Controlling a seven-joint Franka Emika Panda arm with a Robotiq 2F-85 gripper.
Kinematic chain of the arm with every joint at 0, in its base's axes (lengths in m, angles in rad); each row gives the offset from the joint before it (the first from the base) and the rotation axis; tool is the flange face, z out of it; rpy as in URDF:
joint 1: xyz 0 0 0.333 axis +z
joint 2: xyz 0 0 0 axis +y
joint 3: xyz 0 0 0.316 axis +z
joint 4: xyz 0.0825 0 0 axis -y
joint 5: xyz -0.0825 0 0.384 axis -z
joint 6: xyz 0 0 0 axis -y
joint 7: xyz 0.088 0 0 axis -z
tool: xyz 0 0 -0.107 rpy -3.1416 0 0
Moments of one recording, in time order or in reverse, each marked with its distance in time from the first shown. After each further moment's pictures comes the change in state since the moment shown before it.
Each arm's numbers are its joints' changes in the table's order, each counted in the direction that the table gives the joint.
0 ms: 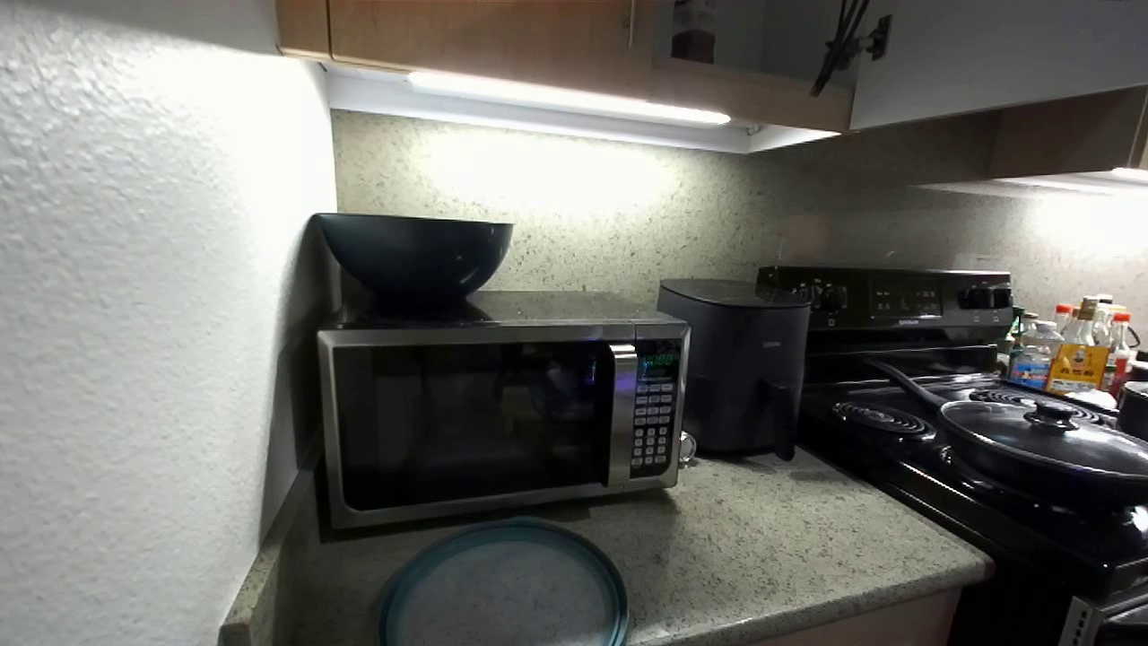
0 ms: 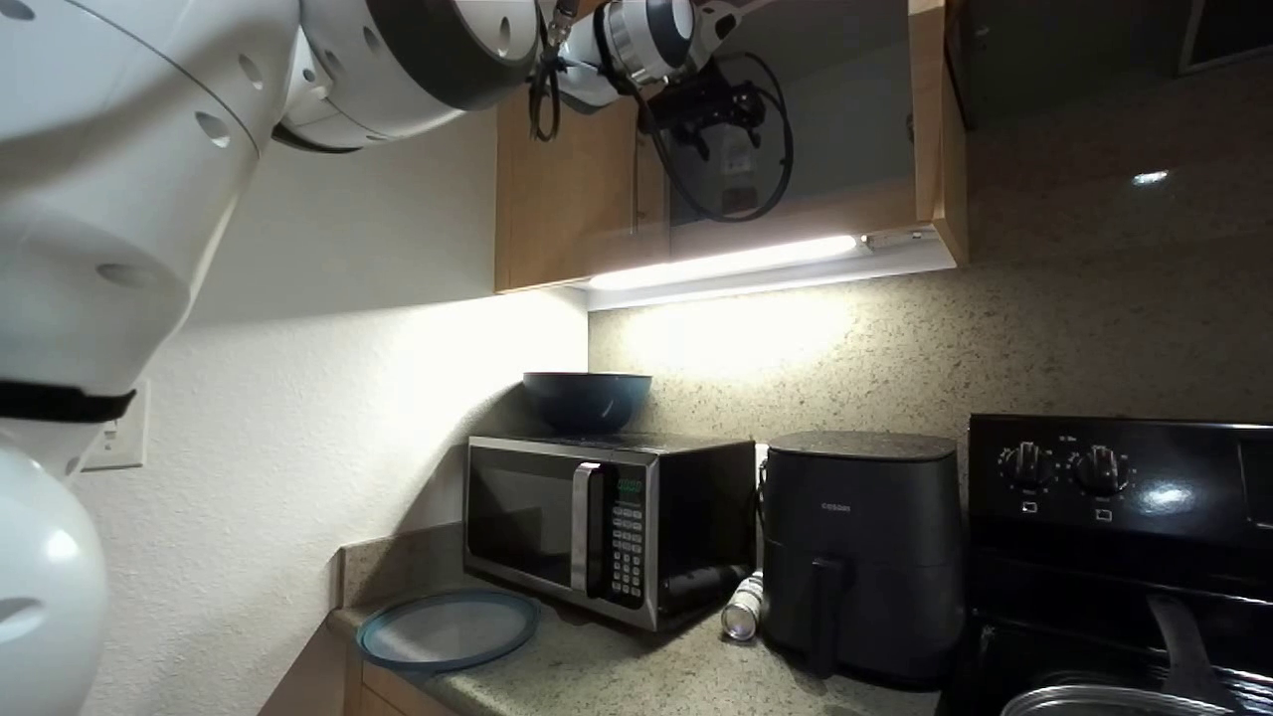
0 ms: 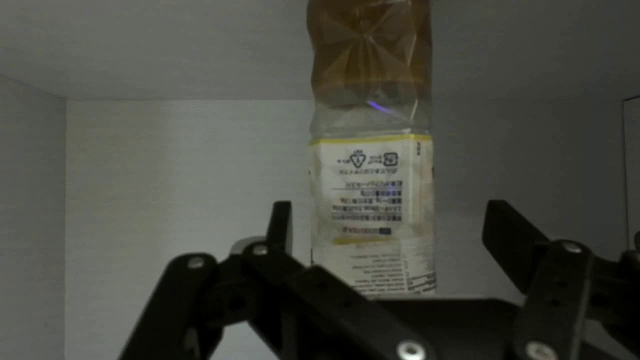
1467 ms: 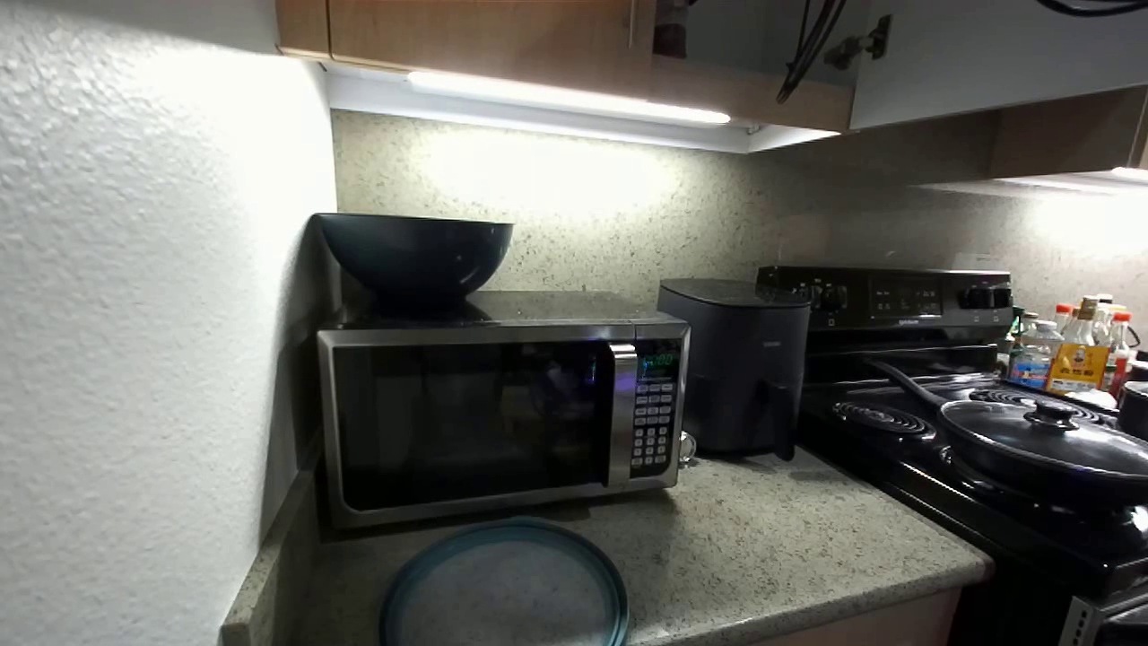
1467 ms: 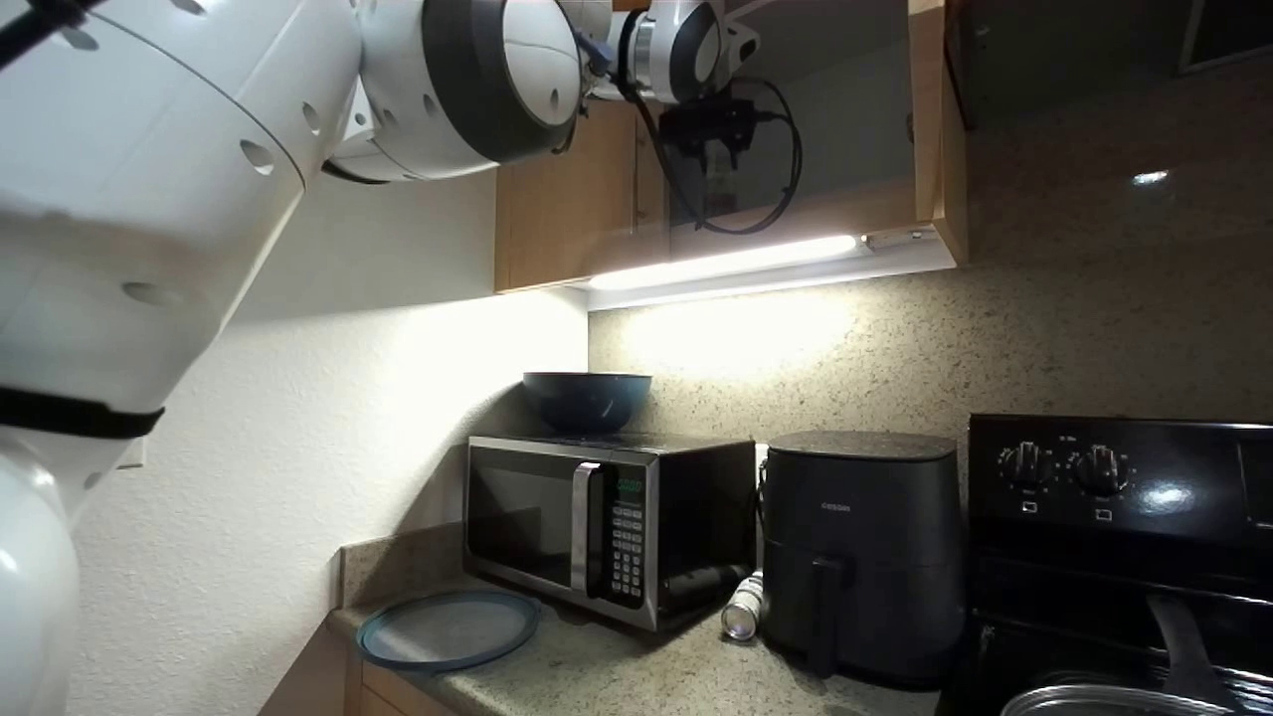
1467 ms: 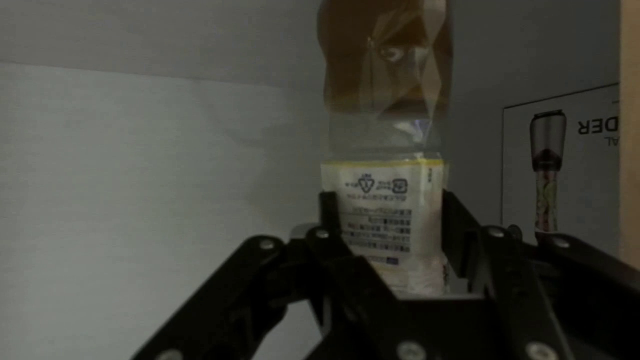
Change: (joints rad) arm -0.103 0.106 0.142 0.108 -0.347 0.013 -0.436
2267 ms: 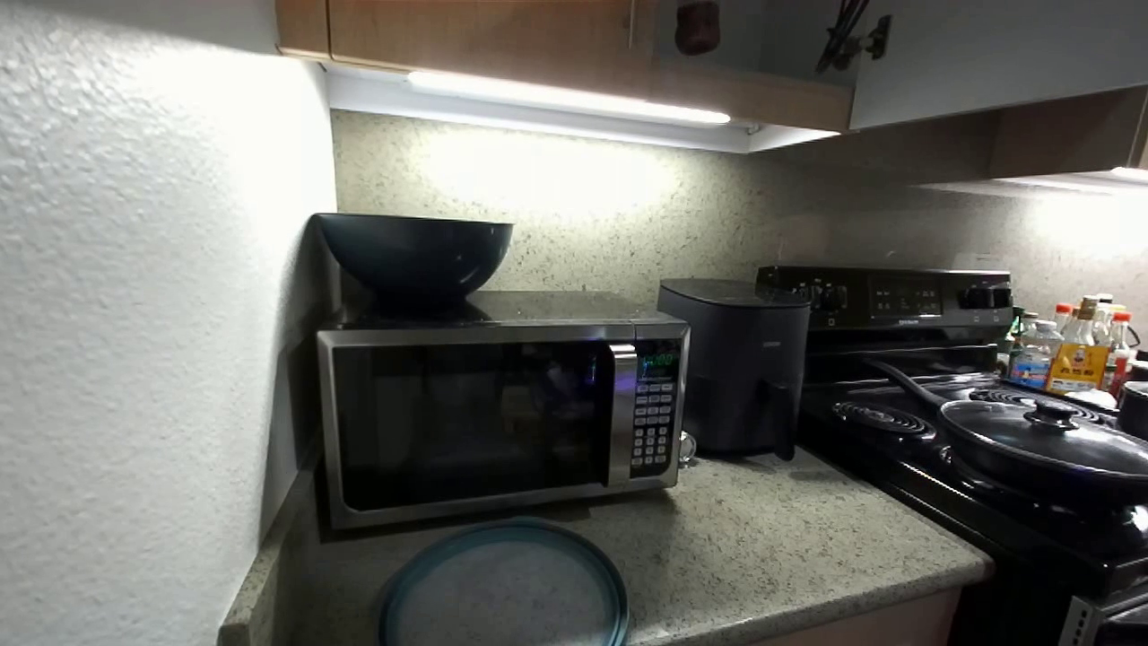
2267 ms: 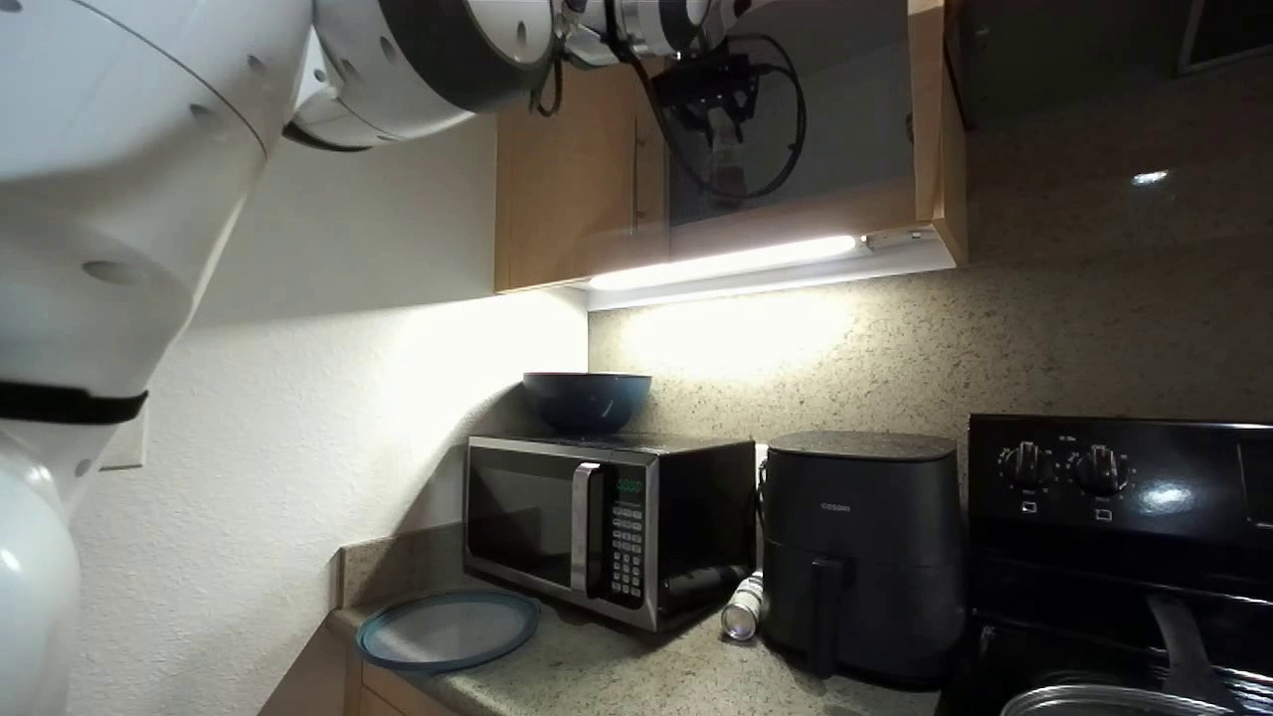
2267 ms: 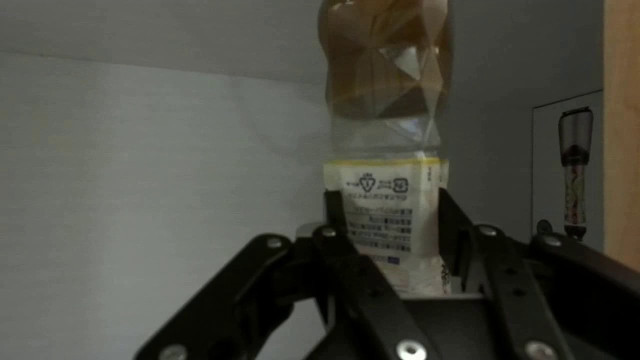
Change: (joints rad) arm 0.005 -0.100 -0.056 -0.037 0.100 -0.090 0.120
